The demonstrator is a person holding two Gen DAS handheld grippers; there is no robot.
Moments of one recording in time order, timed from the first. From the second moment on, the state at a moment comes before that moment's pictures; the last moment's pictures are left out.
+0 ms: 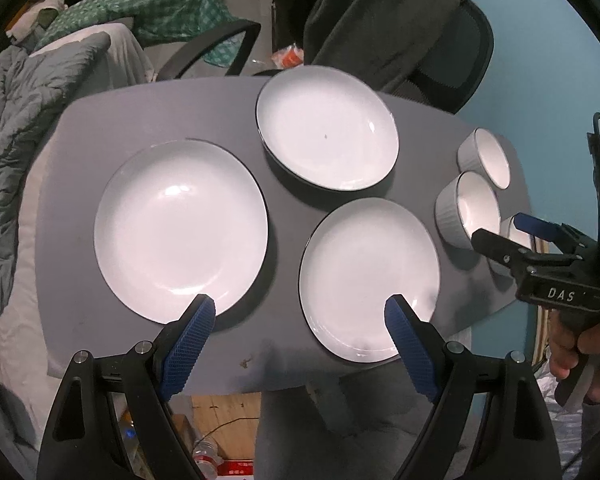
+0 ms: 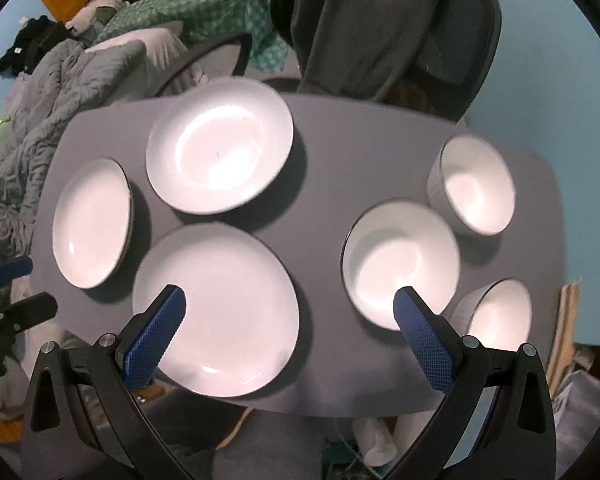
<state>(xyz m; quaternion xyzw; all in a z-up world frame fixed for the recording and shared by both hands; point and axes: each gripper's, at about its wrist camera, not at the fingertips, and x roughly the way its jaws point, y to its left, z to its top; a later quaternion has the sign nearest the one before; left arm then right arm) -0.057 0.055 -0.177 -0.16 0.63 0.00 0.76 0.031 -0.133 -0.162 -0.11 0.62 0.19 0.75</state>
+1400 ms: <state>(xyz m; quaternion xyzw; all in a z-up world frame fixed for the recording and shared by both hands) -0.055 0.046 -0.285 -0.24 0.68 0.01 0.69 0.040 -0.165 -0.247 -0.07 0.69 0.24 0.68</state>
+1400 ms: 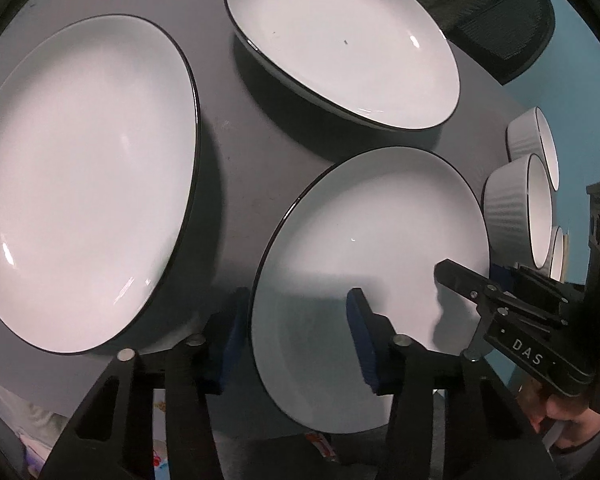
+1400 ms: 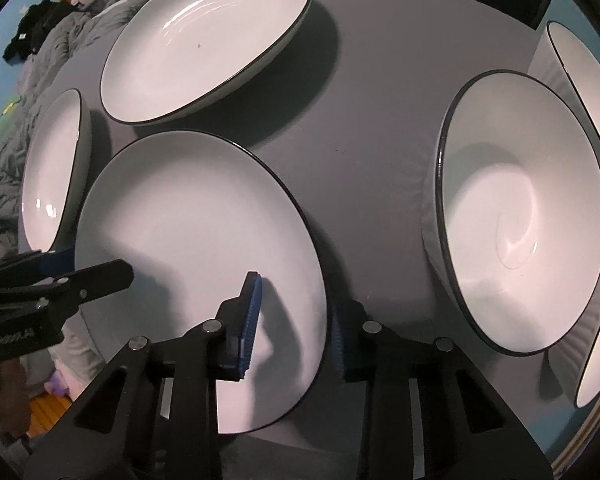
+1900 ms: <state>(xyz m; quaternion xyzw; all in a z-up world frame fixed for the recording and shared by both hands) -0.067 0.064 -0.285 -0.23 0.68 0.01 0.69 0.045 -0.172 -0.253 -0.04 0.70 0.23 0.67</state>
